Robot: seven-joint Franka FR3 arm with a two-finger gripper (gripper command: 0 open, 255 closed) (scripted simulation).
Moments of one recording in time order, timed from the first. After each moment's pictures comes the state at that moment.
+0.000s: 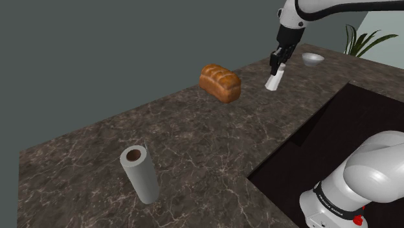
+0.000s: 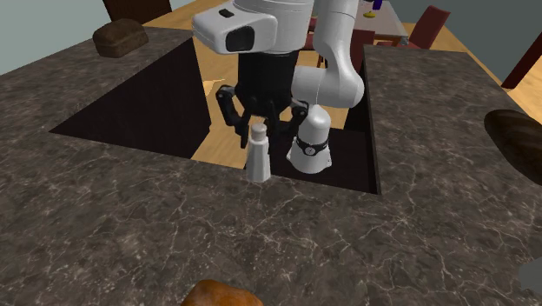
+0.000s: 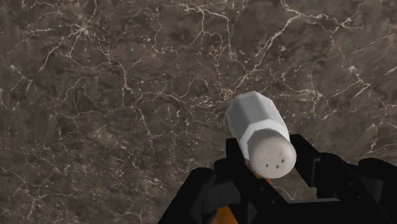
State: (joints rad) arm -0.11 -0.55 -0.04 -2.24 -0.13 1.76 -0.16
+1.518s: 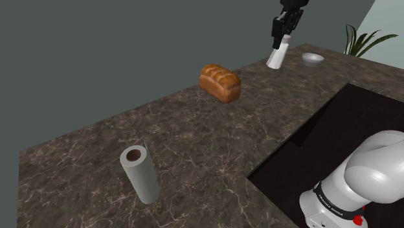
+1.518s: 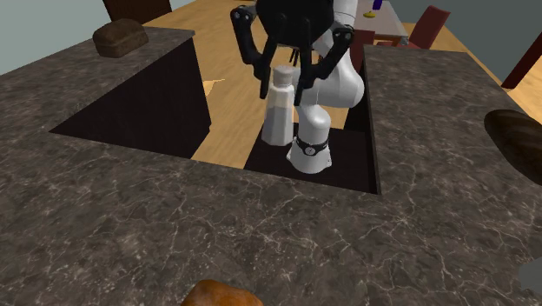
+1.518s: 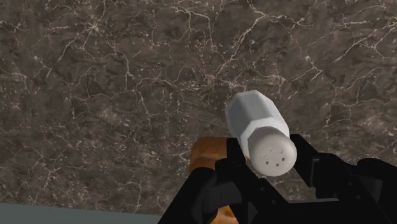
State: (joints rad) arm -0.09 -0.47 0.03 -1.91 -0.10 1.49 -0.12
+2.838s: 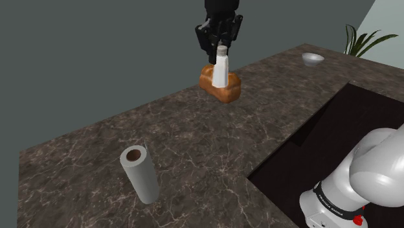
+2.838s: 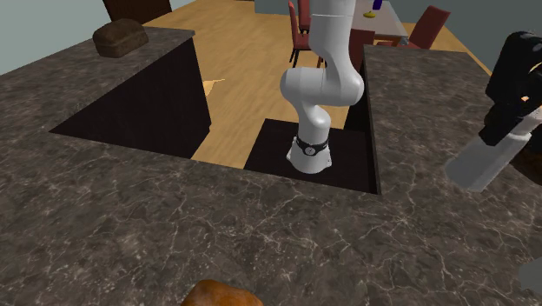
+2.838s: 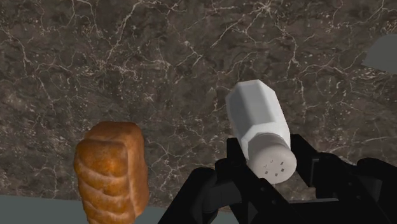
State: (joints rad) arm 0.05 -0.19 0.42 -1.61 -0.05 1.43 0.40
